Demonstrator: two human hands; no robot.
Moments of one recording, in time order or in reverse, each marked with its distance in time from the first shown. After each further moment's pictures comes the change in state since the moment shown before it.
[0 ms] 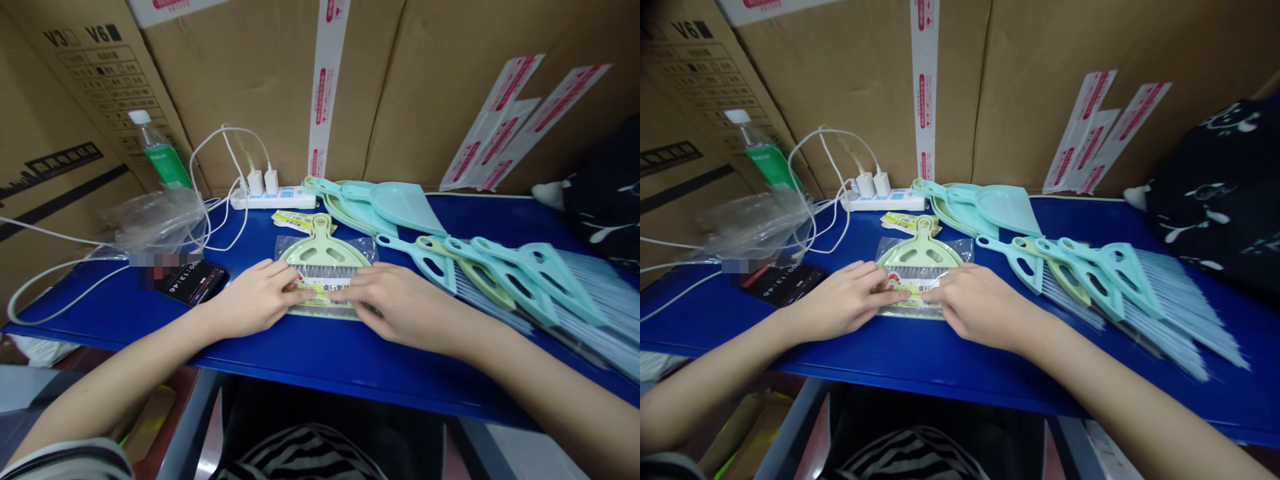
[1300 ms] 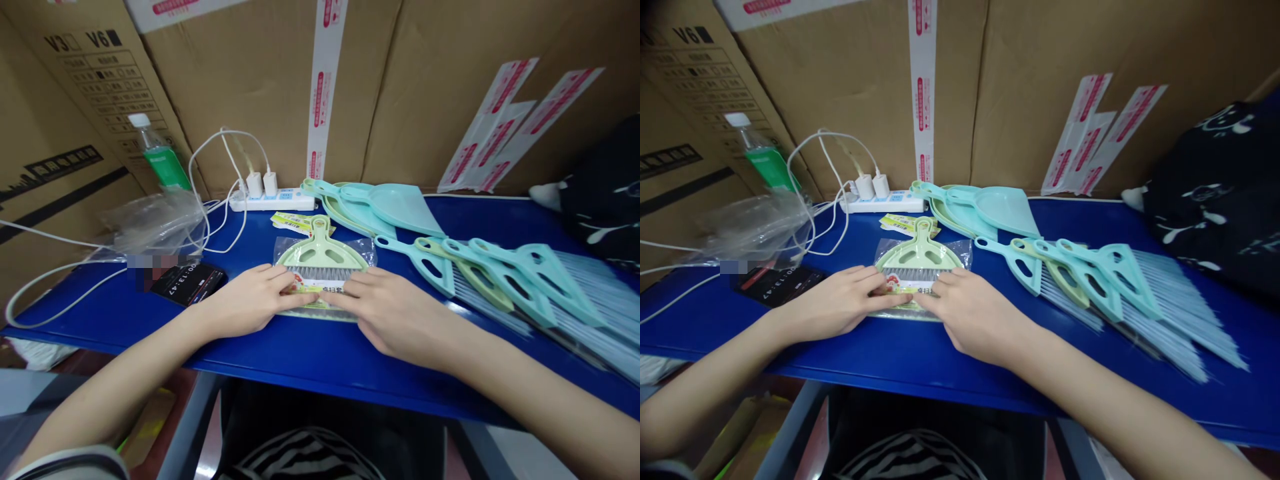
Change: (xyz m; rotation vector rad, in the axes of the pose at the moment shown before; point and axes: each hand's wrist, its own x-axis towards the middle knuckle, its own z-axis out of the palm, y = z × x) left_hand 0.000 -0.003 -0.002 0.001 -0.096 0.053; right_hand -0.001 -0.008 0.006 -0.192 0.015 -0.095
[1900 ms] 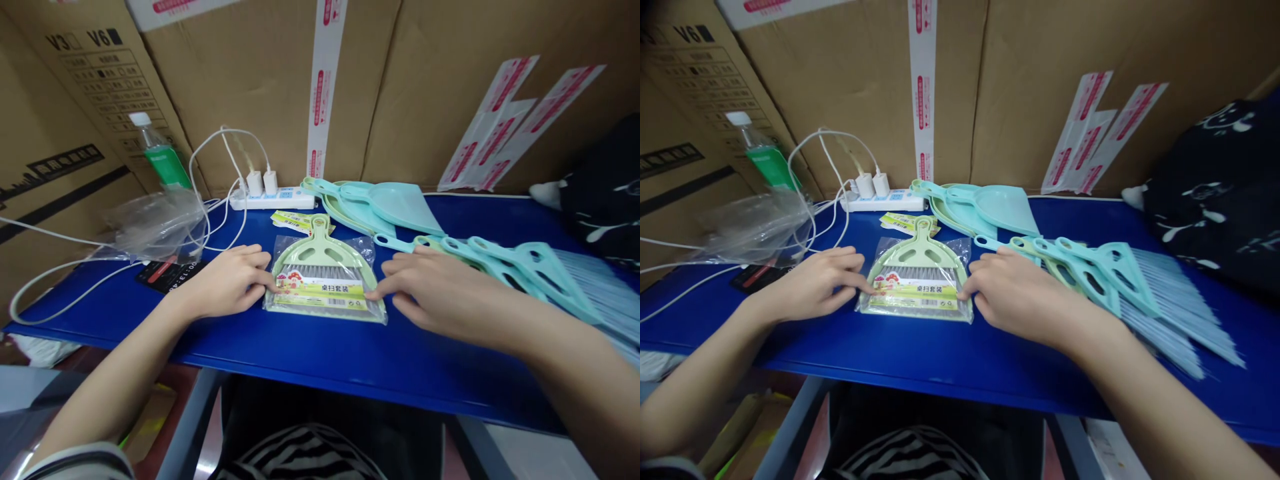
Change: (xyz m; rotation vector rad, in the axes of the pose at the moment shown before) left_hand -0.016 -0.024 -0.011 -0.252 0.039 -0.190; right_hand -0.027 0.036 -0.021 0.094 -0.069 0.154
